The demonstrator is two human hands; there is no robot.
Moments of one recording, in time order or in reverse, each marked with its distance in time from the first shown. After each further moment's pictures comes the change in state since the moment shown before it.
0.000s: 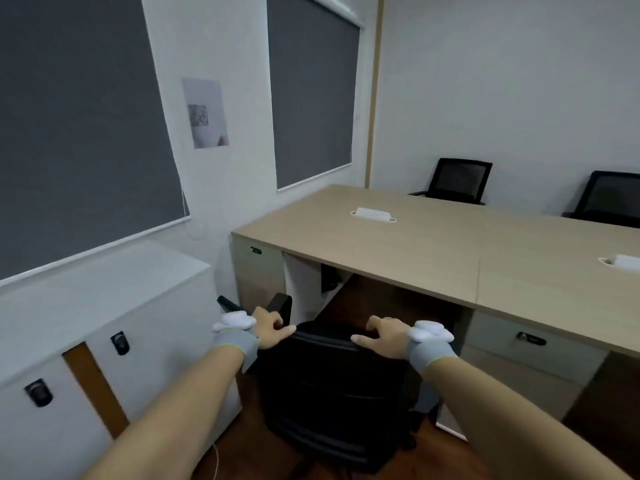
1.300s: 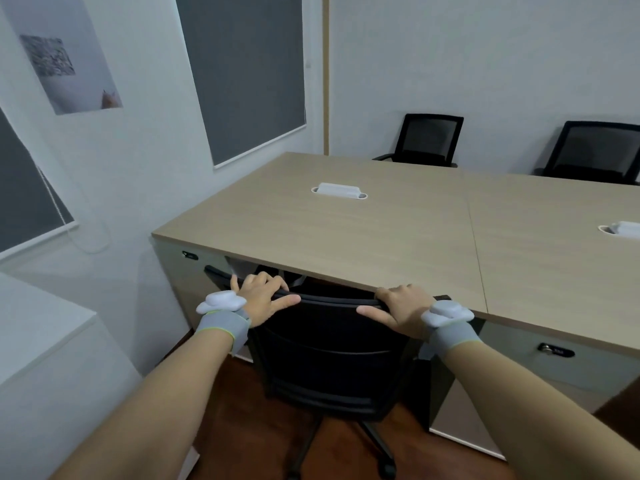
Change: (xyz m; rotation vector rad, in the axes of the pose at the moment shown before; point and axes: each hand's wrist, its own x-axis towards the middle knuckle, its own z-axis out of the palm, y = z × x) left_hand 0.301 0.061 -0.032 0.080 0.144 0.255; right_hand 0.250 0.130 -0.058 -0.420 0.423 -0.167
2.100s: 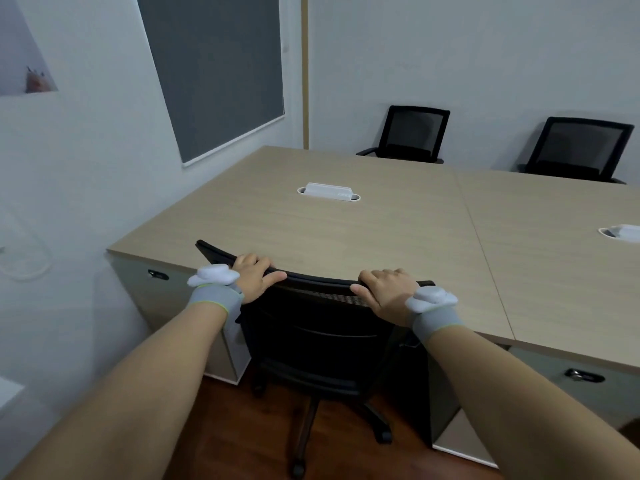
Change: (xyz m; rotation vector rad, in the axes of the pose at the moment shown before) left_hand 0.146 -0.046 -0.034 0.002 -0.055 0.001; right_hand 0.134 -0.003 0.017 0.010 -0.133 0.140
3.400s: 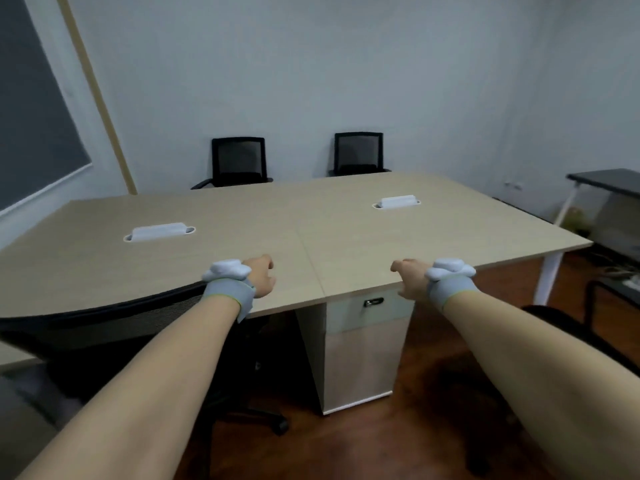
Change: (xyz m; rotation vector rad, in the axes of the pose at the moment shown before) left_hand -0.099 0.322 0.024 0.103 -0.104 0.451; right_hand -0.340 0.190 -0.087 0.087 -0.277 0.854
